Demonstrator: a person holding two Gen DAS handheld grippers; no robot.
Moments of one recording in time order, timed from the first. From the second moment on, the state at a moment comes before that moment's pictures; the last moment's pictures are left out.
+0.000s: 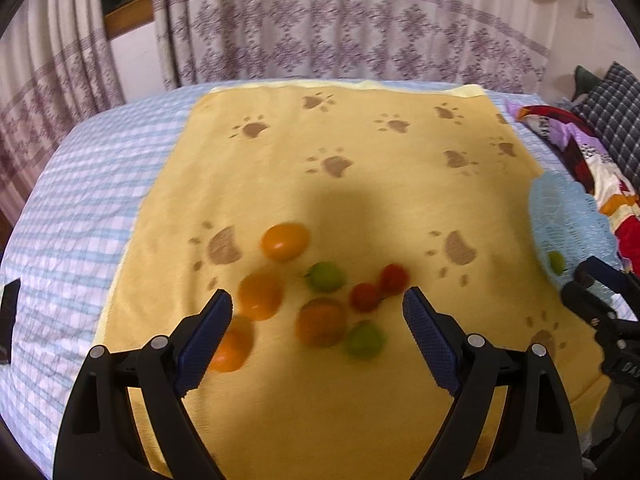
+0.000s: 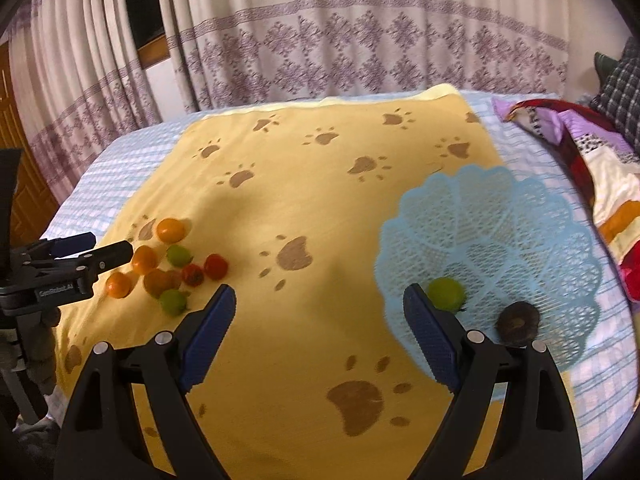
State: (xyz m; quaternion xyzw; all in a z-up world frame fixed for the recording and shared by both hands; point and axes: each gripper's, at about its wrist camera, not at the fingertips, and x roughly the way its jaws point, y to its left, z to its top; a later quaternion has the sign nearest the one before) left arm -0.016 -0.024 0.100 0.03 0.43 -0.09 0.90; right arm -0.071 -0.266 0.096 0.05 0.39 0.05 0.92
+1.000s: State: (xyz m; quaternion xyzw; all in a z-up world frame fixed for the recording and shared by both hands) left arm -0.001 0.042 0.030 0.03 0.49 -0.07 0.87; right arm -0.037 -0.162 0.055 0.04 0.46 0.15 0.87
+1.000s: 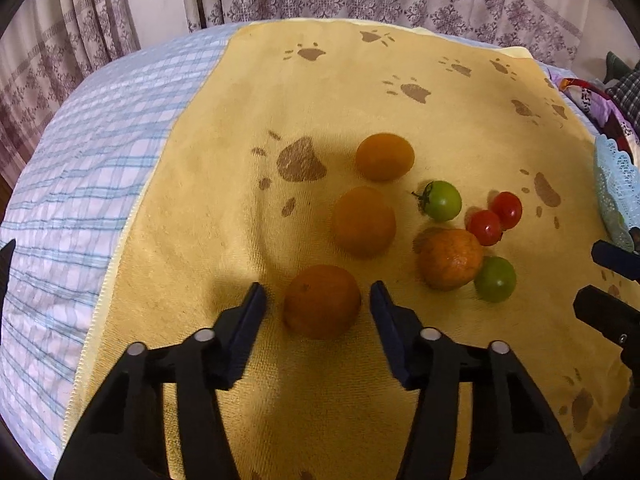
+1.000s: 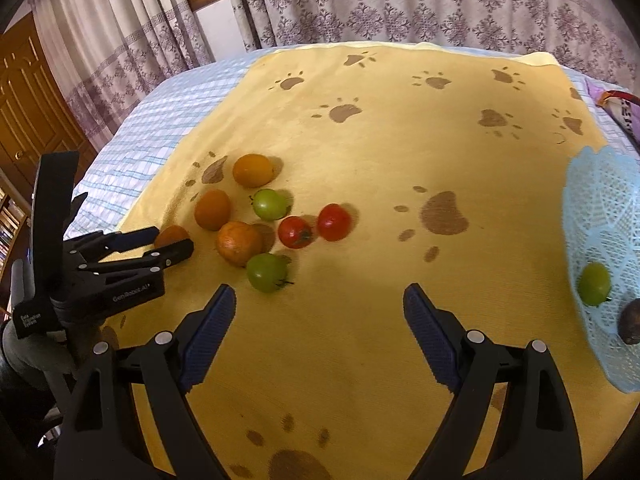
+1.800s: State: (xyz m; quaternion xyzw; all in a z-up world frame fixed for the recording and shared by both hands) left arm -0.005 0.047 0.053 0.00 0.48 -0.08 0.87; right arm -0.005 -0.110 0.020 -0.01 0.50 0.18 0.84
